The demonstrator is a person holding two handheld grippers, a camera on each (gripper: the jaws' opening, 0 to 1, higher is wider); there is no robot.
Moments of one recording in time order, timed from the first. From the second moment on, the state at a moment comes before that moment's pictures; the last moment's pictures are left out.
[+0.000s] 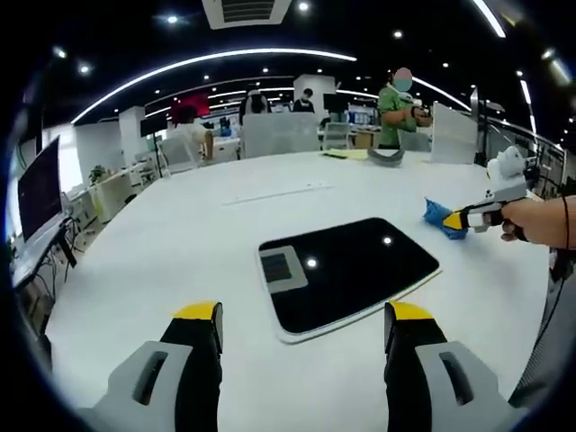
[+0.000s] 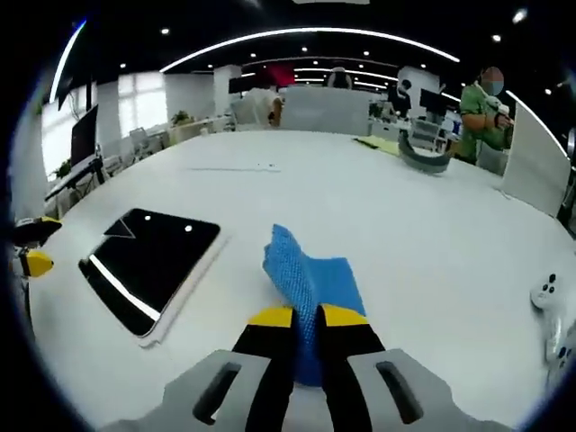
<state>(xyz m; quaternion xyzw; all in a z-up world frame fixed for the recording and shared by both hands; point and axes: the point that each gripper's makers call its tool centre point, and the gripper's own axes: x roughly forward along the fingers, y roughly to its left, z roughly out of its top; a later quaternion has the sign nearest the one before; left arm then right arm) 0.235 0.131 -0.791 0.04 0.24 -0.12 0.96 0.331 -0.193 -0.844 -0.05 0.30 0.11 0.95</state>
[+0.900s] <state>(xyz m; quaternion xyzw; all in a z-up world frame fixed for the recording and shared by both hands) 0.233 0.133 -0.801 0.05 0.26 -0.11 0.96 0.349 -0.219 -0.837 -0.07 0.28 0.09 0.95</state>
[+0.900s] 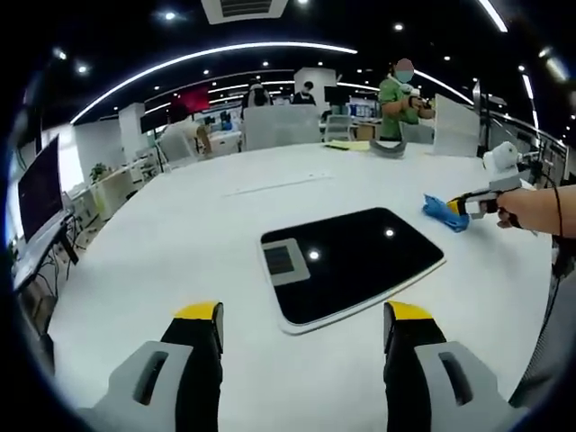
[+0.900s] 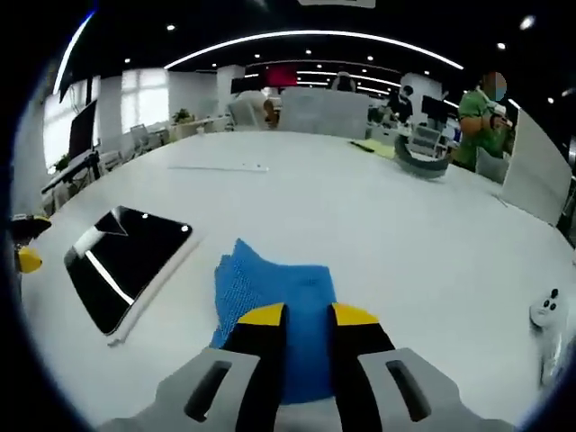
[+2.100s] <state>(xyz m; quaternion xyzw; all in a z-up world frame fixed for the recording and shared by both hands) 0.233 0.135 -0.802 0.05 0.26 -0.11 0.96 0.359 -0.205 -0.828 -0.04 0.27 0.11 0.95</state>
